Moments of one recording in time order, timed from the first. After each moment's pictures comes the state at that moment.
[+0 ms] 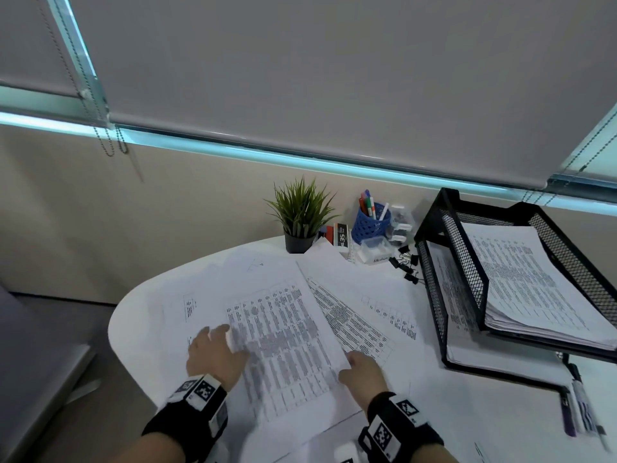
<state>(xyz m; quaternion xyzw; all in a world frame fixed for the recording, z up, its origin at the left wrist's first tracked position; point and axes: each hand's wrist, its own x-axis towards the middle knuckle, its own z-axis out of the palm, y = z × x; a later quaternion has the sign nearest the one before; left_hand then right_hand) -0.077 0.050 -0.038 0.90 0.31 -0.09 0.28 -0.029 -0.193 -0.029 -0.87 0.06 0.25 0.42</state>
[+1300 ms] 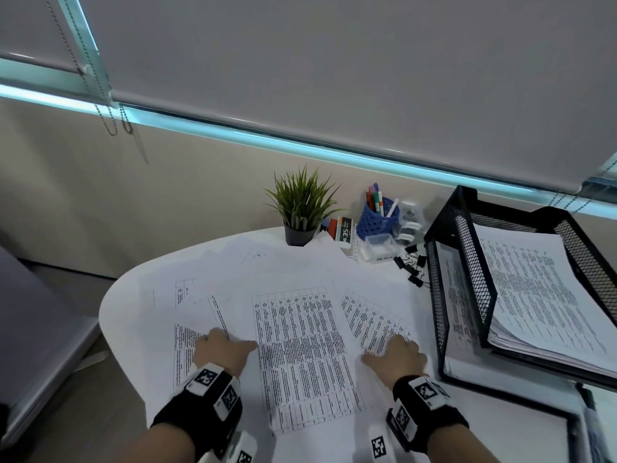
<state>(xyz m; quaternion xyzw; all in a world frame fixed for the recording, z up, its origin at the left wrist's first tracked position) -0.051 0.014 -0.049 0.80 0.45 -0.11 0.38 0.036 -0.259 -0.035 -0.96 0.11 0.22 0.13</state>
